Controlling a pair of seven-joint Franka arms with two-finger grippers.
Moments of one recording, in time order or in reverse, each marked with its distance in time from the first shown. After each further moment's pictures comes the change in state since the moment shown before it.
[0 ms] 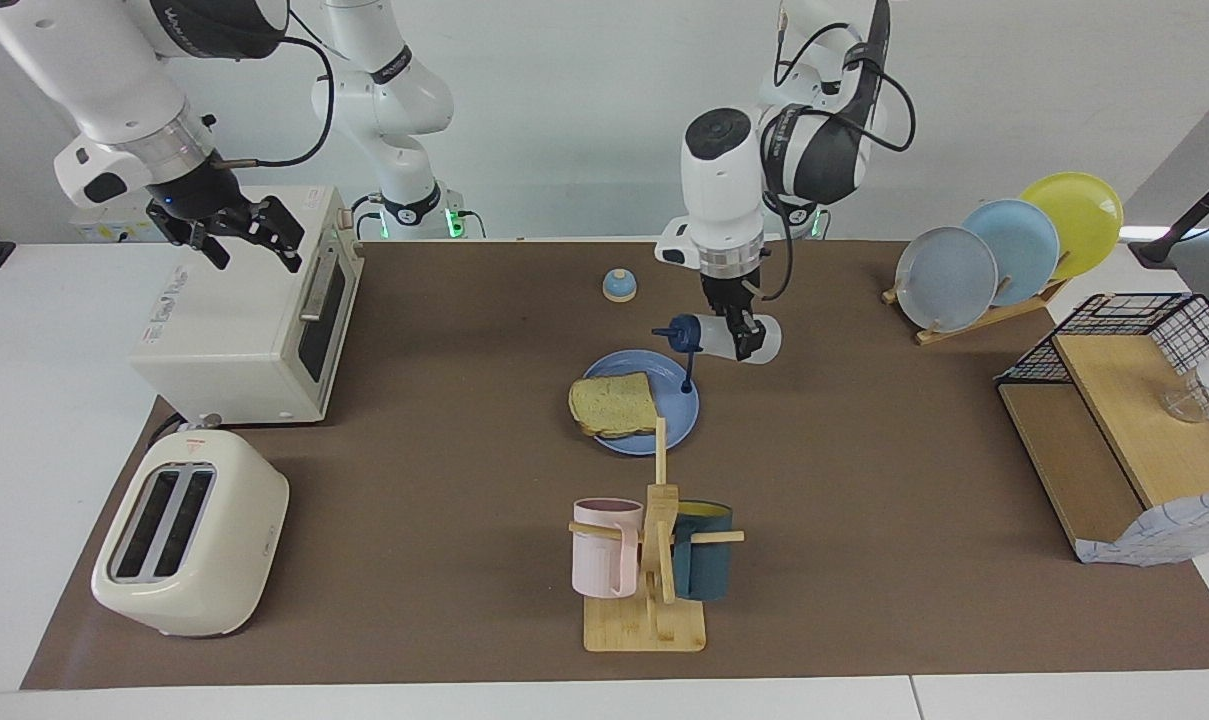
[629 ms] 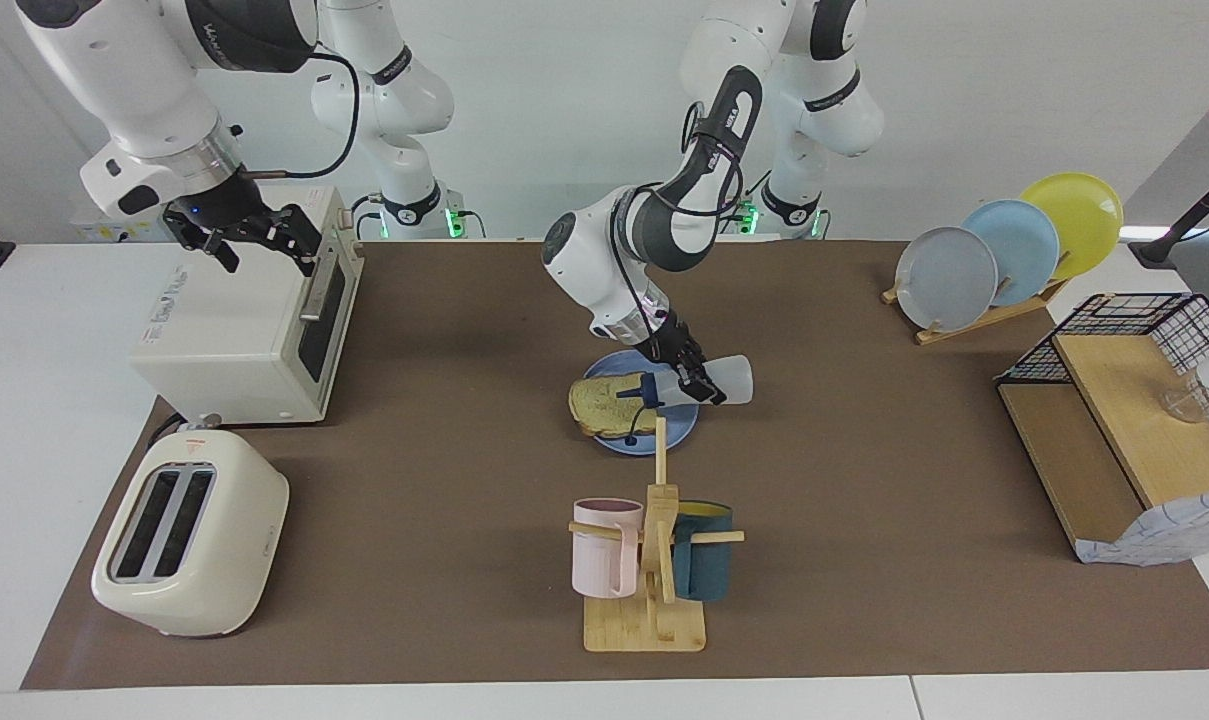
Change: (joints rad) left arm -0.121 0.294 0.002 0.203 0.339 -0.194 -0.074; right arm 0.013 0.017 0.012 0.008 -0.031 -0.033 0.000
